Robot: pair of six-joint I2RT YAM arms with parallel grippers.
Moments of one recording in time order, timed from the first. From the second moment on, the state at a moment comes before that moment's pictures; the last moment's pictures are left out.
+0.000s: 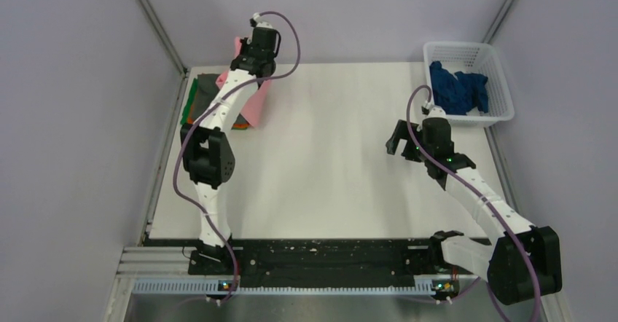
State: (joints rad) left arm -0.30 2.09 2.02 -0.54 -0.79 0.18; right arm 0.22 1.09 0.67 -0.22 0.03 0.41
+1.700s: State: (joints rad) left arm 0.22 2.33 2.04 -0.53 -0.33 -0.22; right arm 0.22 1.20 0.67 -0.22 0.06 0.42
